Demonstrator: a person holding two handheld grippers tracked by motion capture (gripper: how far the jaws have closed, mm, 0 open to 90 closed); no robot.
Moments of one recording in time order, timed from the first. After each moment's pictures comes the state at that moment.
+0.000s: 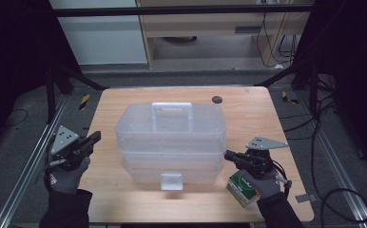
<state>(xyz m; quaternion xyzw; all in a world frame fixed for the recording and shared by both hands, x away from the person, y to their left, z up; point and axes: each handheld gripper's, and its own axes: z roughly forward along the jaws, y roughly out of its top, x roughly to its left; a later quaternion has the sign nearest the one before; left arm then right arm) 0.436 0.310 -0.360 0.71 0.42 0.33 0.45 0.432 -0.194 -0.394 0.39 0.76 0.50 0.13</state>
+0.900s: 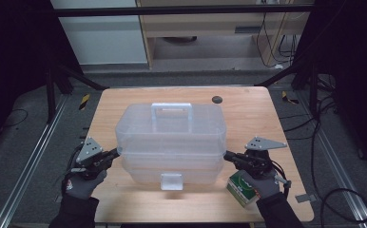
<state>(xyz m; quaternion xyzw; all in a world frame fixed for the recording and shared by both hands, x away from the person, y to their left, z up) 0.434 0.280 -0.393 0.79 0.36 0.25 0.44 0.432 -0.192 -0.396 0.38 0.77 0.50 0.13</state>
